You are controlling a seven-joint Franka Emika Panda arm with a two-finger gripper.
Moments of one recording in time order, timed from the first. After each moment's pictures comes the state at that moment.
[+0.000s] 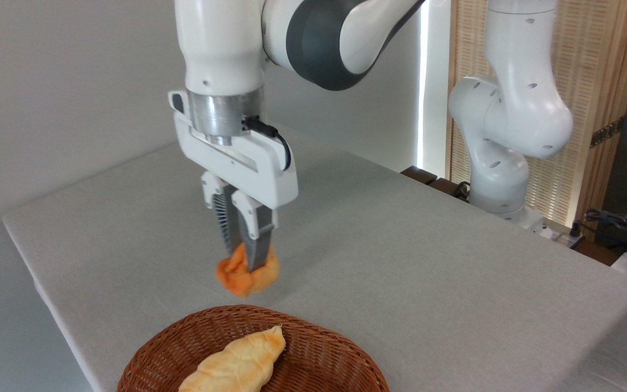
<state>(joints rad) -0.20 -0.05 0.16 -1.94 -0.05 1.97 0.71</state>
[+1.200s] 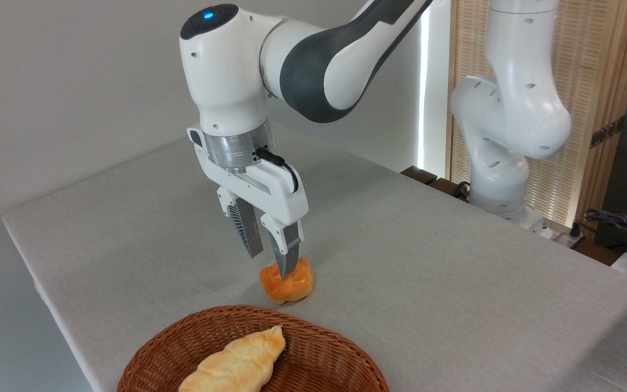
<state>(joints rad) -0.24 -0.05 0.14 -2.05 -0.05 1.97 0.63</state>
